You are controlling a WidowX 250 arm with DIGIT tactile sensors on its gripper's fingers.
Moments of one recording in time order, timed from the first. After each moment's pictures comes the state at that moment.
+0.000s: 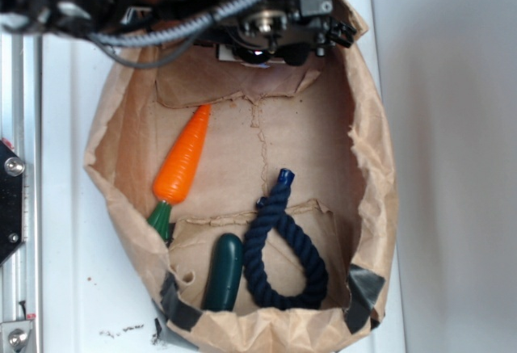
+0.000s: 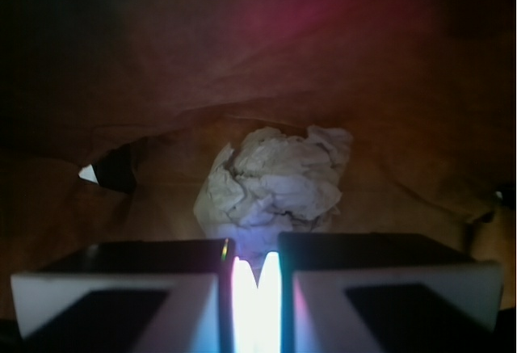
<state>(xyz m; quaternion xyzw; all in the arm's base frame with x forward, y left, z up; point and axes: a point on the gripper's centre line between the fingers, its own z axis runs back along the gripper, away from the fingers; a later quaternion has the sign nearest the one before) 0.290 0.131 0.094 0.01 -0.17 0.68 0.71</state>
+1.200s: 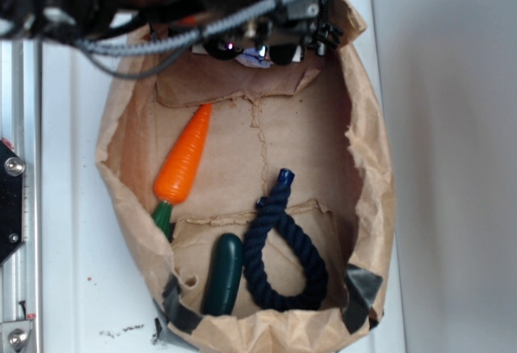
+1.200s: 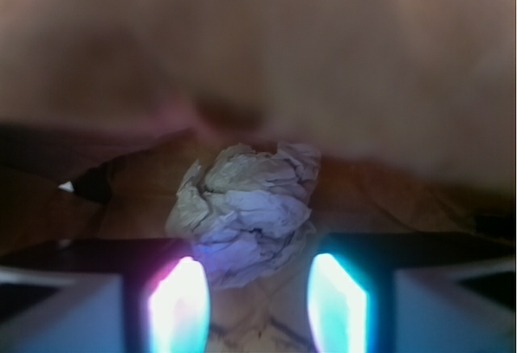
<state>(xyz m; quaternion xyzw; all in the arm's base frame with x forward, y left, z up) 0.290 0.125 0.087 0.04 -0.20 0.66 0.72</state>
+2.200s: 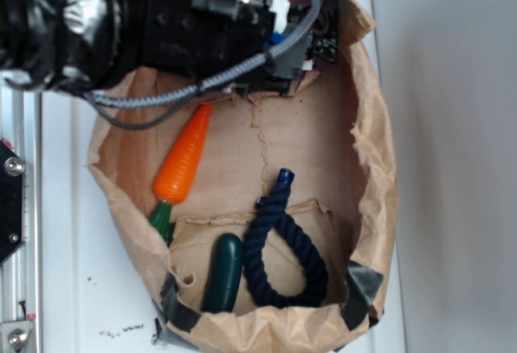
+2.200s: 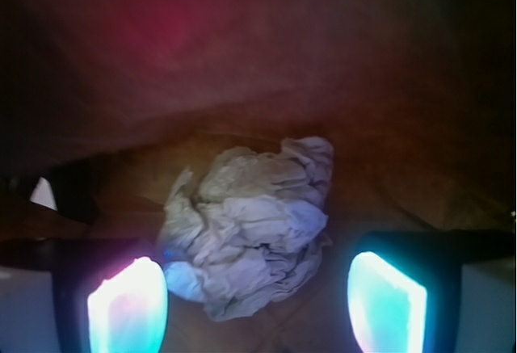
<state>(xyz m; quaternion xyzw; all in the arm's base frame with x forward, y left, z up) 0.294 0.118 0.070 0.06 -0.24 0.66 0.71</state>
